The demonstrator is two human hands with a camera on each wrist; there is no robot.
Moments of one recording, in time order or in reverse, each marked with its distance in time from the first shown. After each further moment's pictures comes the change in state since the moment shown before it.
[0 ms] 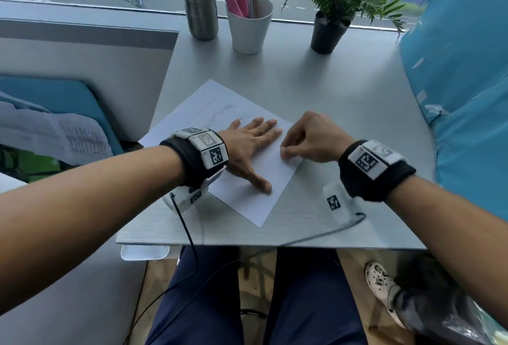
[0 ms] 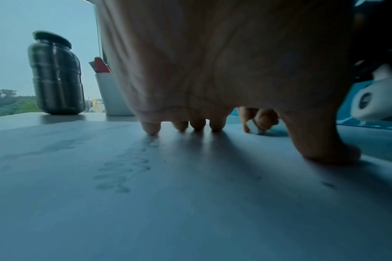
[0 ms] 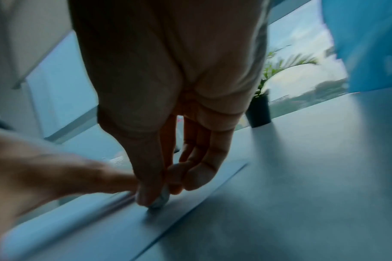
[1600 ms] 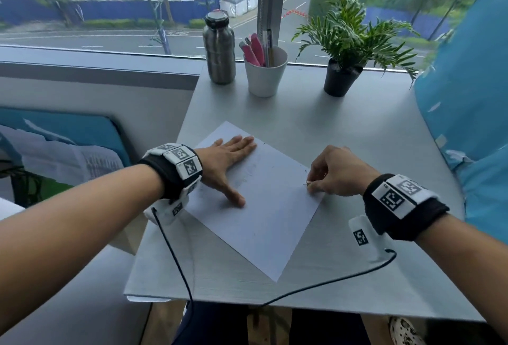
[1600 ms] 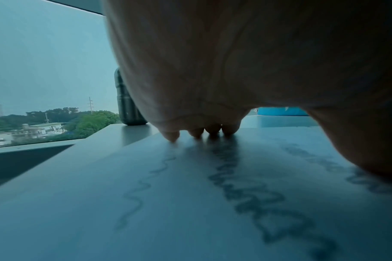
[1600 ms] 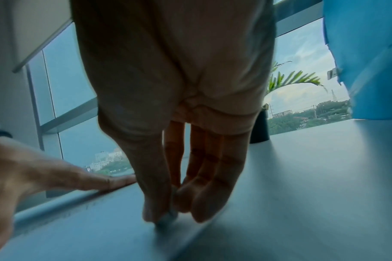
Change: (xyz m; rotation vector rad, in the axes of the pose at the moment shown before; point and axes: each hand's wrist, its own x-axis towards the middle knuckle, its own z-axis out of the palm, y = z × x) left_hand -0.012 -0.084 -0.025 -0.074 0.011 -0.084; right_hand 0.020 0.014 -0.020 0.012 -0.073 0.107
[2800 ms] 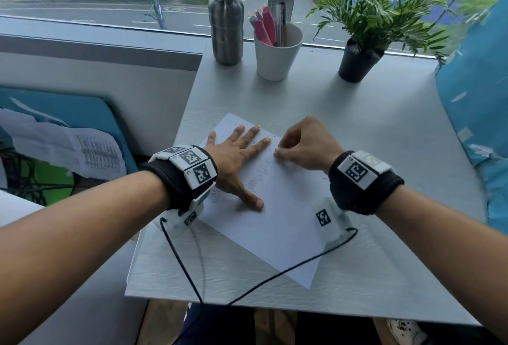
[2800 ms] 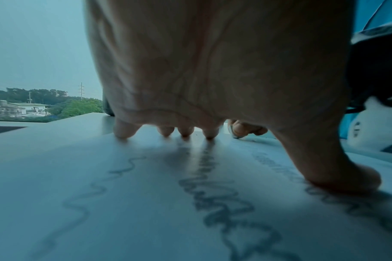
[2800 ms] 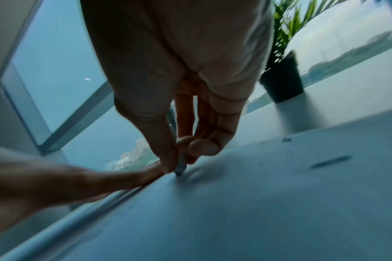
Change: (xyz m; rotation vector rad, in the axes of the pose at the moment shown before) left_hand -0.006 0.017 0.008 -0.019 -0.061 -0.140; right_hand 0.063 -0.048 0.031 0.199 0.150 -0.053
